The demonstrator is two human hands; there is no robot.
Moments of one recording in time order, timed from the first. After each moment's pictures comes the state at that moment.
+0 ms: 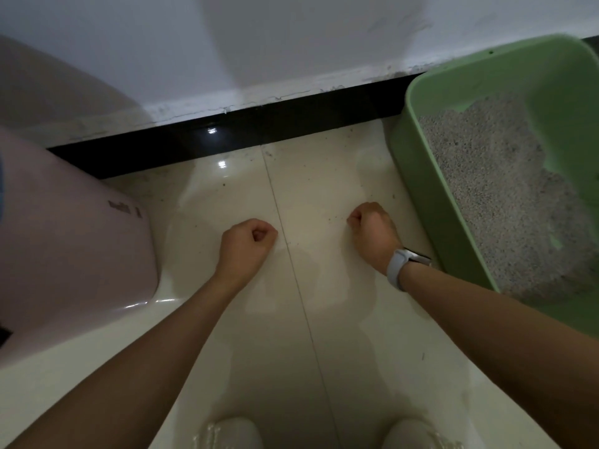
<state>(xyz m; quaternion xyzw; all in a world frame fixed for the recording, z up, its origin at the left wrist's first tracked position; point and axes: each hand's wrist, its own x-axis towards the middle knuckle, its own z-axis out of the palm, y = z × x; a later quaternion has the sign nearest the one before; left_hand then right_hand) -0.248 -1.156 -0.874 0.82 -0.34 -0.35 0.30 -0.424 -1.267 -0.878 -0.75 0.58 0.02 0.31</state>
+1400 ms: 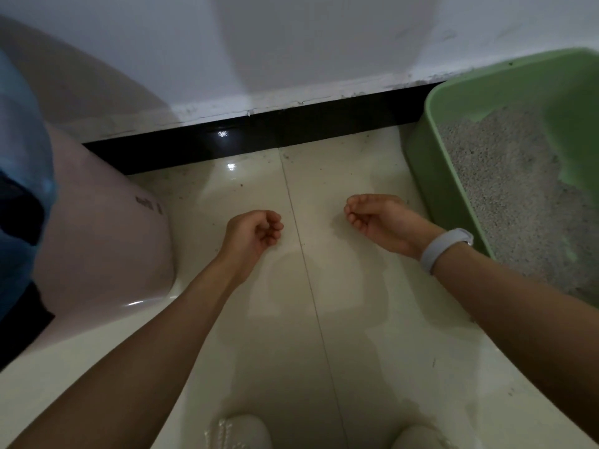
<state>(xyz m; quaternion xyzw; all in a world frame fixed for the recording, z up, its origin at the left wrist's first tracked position) -0.231 -1.163 -0.849 0.64 -0.01 -0.56 0.53 -0.403 -1.285 -0.838 -0.32 0.51 -0.13 0.79</state>
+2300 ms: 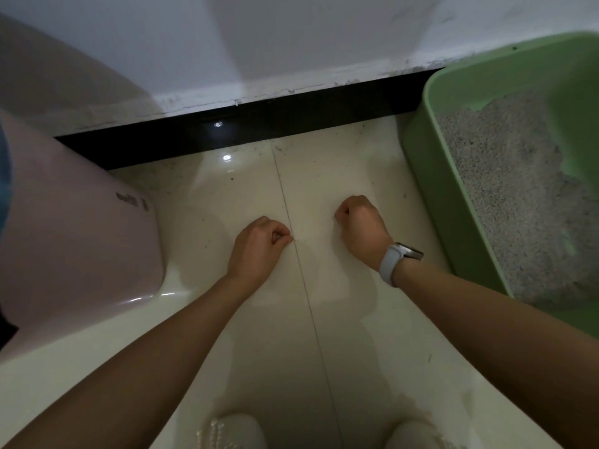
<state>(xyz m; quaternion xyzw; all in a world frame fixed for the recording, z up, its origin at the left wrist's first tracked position) -0.252 -1.154 -0.885 0.80 -0.47 -0.28 0.25 -0.396 -1.264 -0.878 -0.77 0.53 0.02 0.34</state>
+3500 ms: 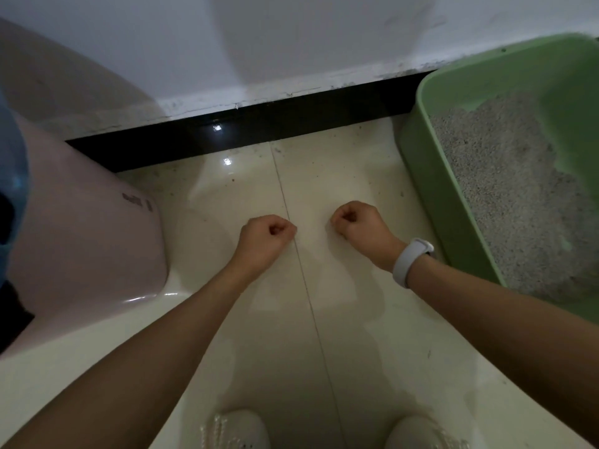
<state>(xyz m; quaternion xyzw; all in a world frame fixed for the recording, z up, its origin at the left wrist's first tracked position) -0.254 -1.163 -0.868 0.78 -0.32 -0.43 0.32 -0.401 -1.255 -0.861 -0.62 0.56 -0.05 0.54</state>
